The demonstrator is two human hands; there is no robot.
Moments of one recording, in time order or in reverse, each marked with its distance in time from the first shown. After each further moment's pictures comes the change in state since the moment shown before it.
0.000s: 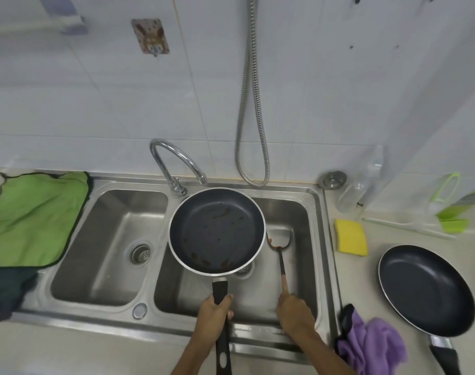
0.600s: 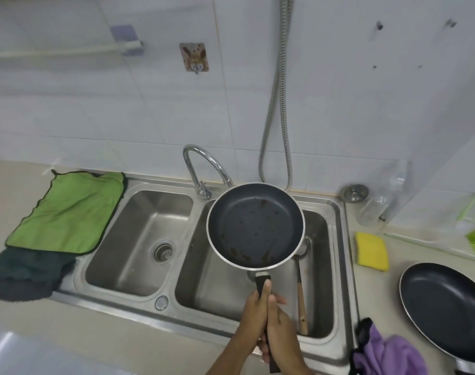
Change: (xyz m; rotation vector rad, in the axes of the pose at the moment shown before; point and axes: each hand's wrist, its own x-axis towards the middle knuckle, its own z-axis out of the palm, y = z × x) left_hand -0.033 0.034 0.052 0.025 -0.141 0.093; right_hand -0.090 -0.045 0.000 0.646 -0.259 -0.074
